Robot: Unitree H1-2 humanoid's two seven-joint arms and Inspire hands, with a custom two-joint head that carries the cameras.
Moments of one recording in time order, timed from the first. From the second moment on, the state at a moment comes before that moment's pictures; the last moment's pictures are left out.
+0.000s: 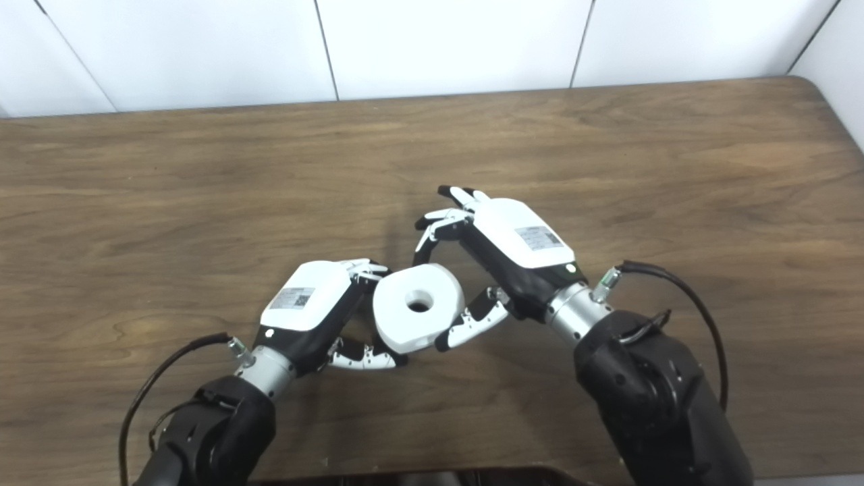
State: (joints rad) left arm 0.05 0.17 -0.45 -0.45 1.03 0.21 -0.43; right arm -0.09 -0.30 0.34 -0.66 -0.78 0.32 0.58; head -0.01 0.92
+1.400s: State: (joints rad) left arm 0.05 0.17 -0.45 -0.45 1.03 0.20 -0.44; right arm -0.08 -0.30 0.36 -0.68 -0.82 0.31 0.57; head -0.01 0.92
